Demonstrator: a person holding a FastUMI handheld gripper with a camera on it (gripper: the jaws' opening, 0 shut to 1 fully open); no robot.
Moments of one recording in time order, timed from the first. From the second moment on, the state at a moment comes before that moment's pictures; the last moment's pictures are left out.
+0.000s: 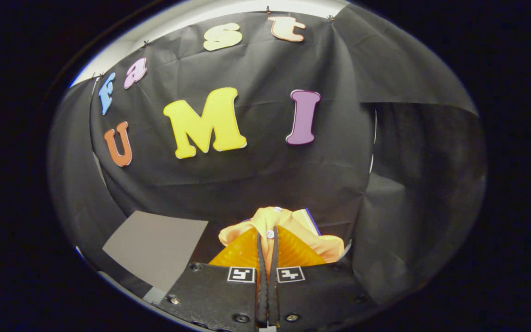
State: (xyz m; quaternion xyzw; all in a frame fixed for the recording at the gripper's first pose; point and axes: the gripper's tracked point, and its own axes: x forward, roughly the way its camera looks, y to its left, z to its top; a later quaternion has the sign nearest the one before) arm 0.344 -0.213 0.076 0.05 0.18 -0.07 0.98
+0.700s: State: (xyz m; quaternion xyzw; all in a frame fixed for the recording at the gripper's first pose) arm 0.369 -0.233 -0.107 0.05 0.31 -0.10 0.94
